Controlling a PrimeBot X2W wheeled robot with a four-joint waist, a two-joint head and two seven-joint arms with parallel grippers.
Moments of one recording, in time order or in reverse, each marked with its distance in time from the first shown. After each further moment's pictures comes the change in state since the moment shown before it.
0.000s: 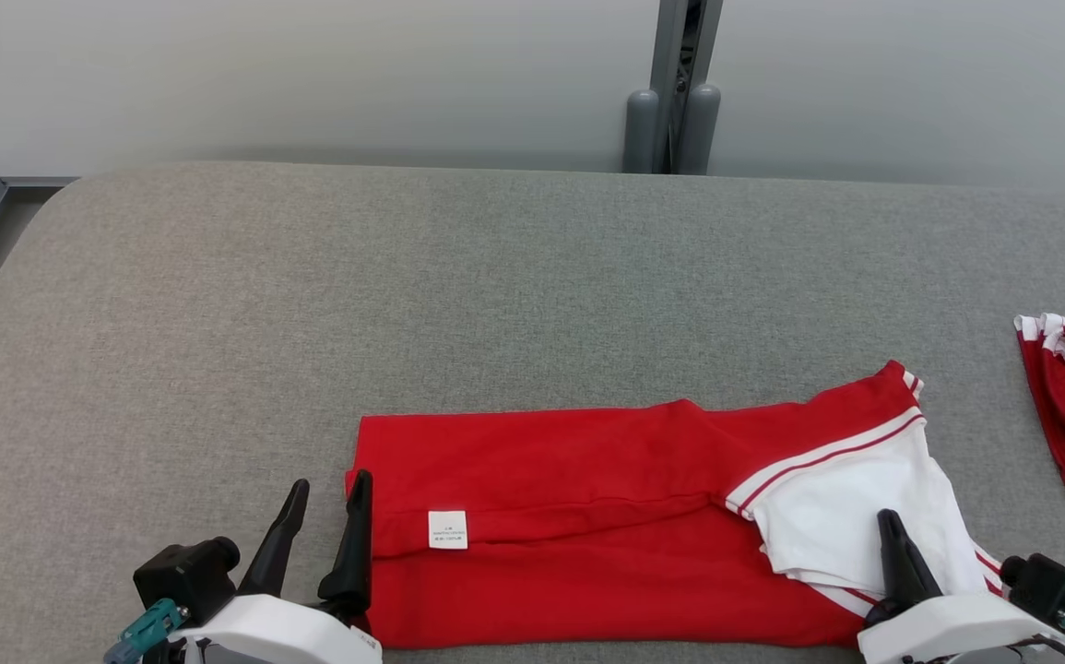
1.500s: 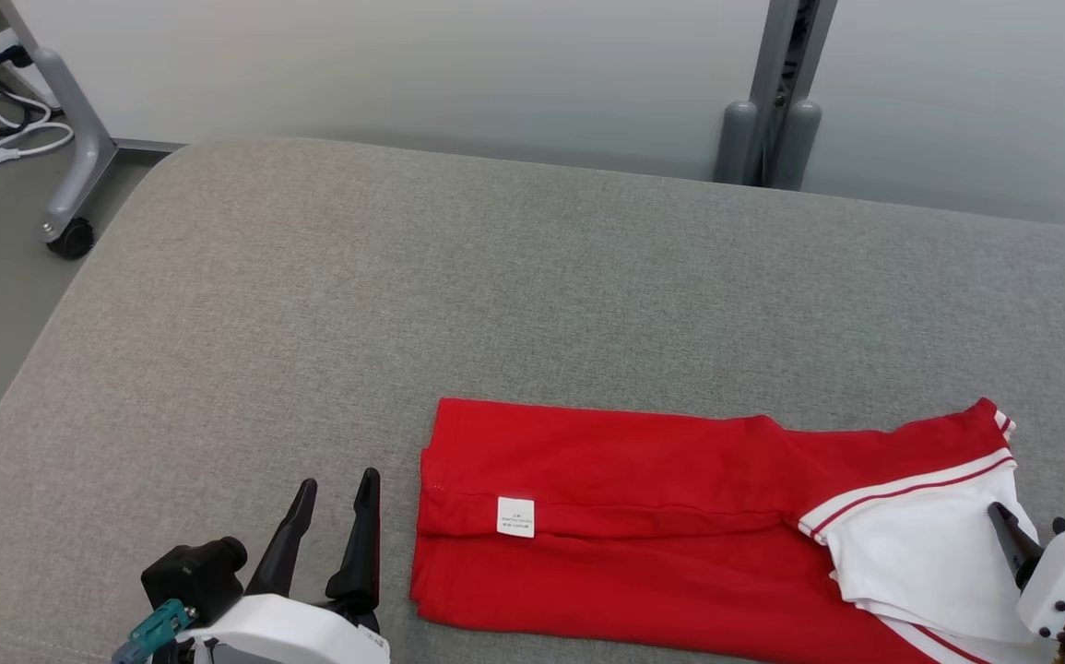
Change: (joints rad) left arm -0.005 -0.018 -0.006 0.012 -0.005 -0.003 -0.012; right arm -0.011 -0.129 -0.334 -0.205 -0.403 0.000 0.659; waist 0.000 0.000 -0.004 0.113
